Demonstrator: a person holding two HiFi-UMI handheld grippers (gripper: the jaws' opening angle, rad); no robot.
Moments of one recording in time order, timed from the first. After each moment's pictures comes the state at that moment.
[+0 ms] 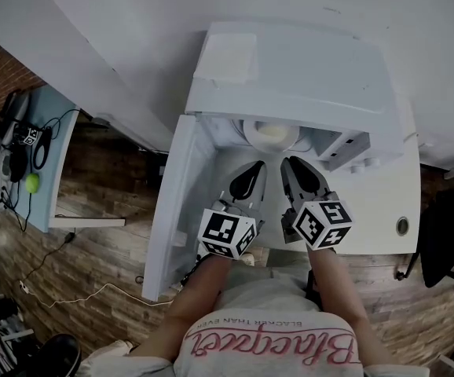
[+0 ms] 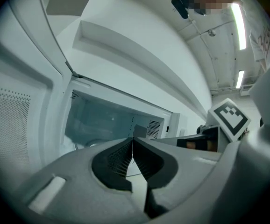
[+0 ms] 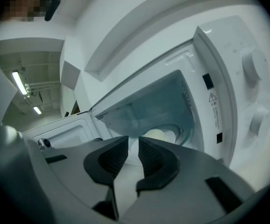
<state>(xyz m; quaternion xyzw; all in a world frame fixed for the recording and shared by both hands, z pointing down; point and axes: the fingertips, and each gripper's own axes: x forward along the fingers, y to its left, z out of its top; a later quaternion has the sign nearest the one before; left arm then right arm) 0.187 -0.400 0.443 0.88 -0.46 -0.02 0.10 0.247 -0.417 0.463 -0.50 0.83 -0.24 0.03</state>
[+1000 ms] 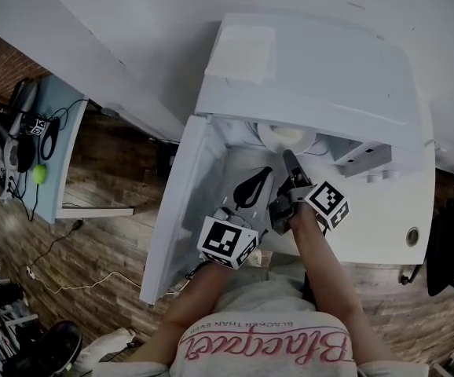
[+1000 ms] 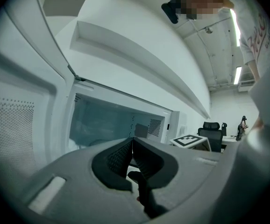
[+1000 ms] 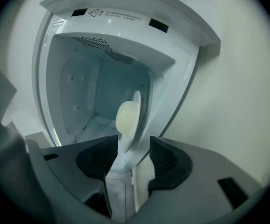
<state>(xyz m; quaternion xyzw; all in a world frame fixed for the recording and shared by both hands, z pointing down) 0.175 -0.400 0.443 0.88 -0.46 0.00 0.09 0.232 -0.460 0.556 -0.46 0.62 -0.59 0.24</state>
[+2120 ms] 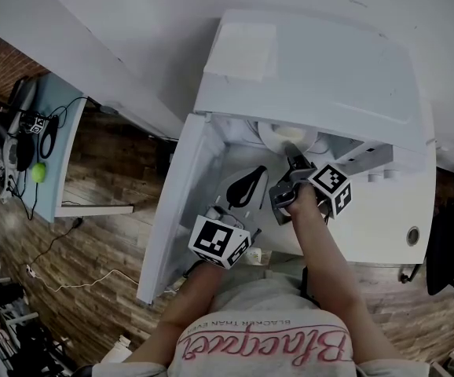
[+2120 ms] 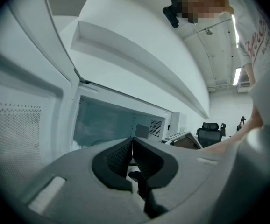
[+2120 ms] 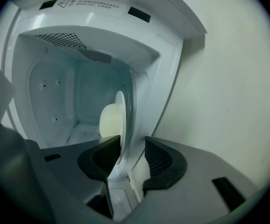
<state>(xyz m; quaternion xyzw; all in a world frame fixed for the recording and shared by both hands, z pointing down) 0.164 -0.400 0.442 0.89 -0.45 -0.01 0.10 0.238 -0.472 0.580 -0.49 0.52 -0.66 0.22</state>
